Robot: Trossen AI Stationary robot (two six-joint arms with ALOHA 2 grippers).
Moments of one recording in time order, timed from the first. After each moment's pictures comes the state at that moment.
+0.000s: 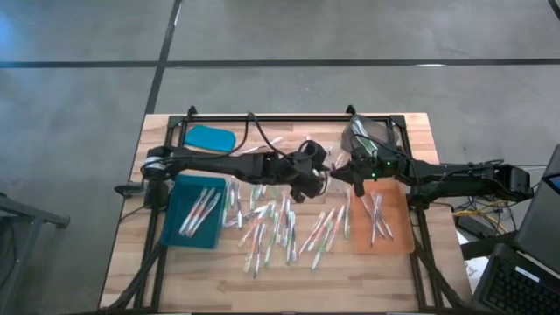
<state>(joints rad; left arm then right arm) -0.01 1.89 1.67 -0.24 -0.24 0.93 -0.34 0.90 0.26 0.40 -0.33 0.53</state>
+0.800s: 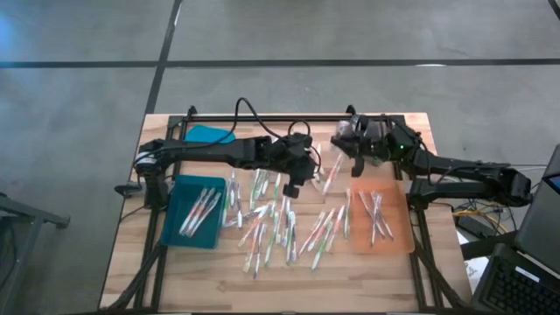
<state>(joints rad) 0.07 1.82 1.66 -0.43 -0.04 0.52 -0.45 0.89 0.45 0.52 -0.24 0.08</state>
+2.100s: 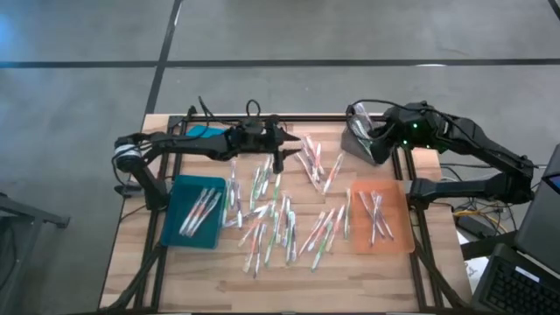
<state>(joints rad) 0.34 1.63 1.02 0.42 0.17 0.23 -0.37 0.89 1.20 -1.03 0.21 0.31</state>
